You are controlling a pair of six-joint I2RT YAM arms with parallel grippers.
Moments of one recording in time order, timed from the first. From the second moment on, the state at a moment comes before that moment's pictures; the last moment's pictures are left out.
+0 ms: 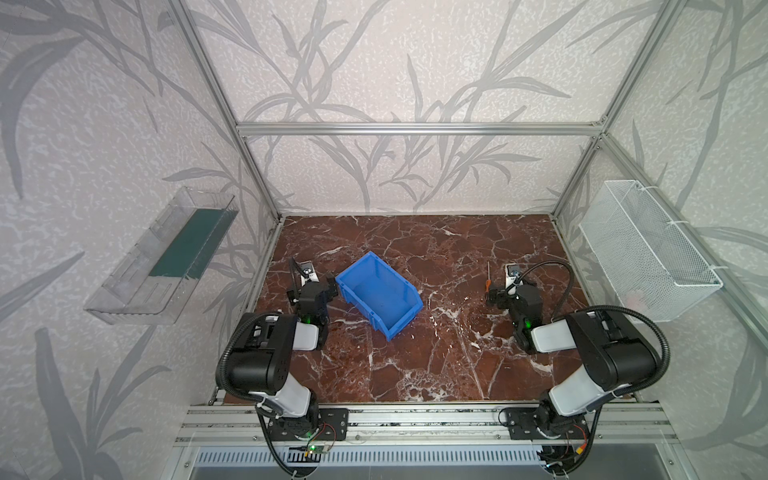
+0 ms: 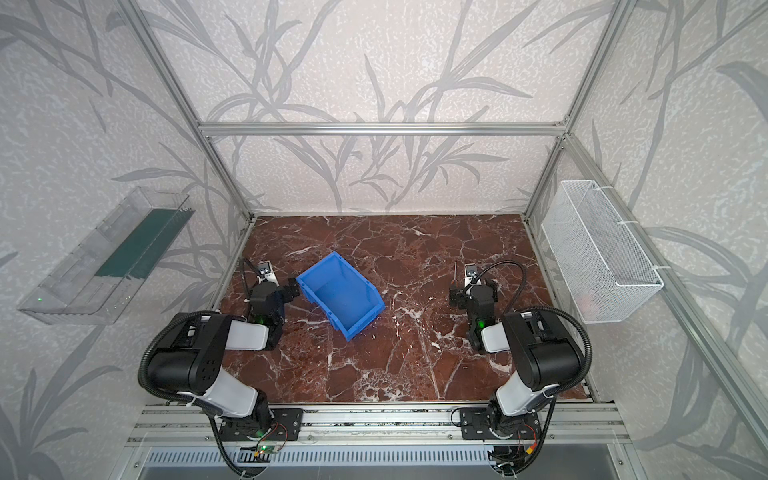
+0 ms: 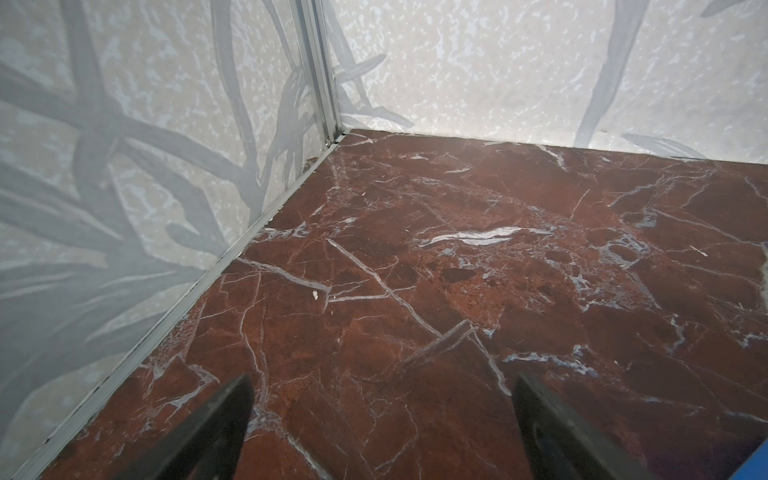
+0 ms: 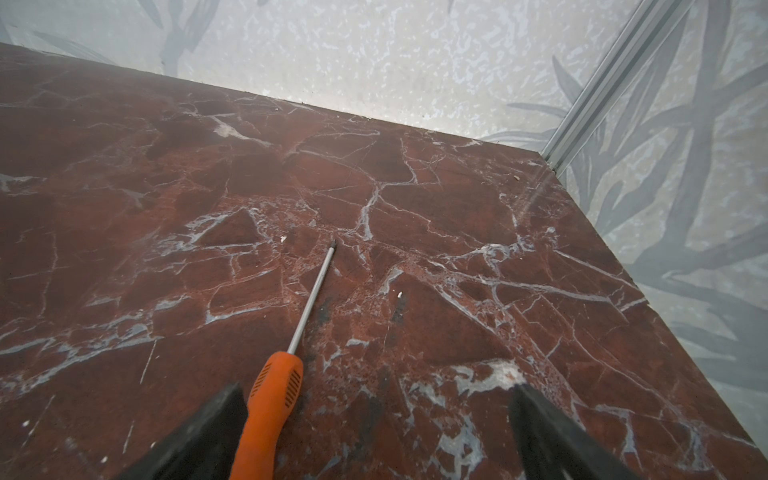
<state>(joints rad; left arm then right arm) -0.03 1.58 0.36 0.92 -0.41 -0.05 0.18 1.62 0.33 0.96 0.24 -0.11</state>
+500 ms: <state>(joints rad) -0.03 1.54 0.30 0.96 -0.44 -0.07 0.18 1.58 0.32 0.95 0.27 -0.11</state>
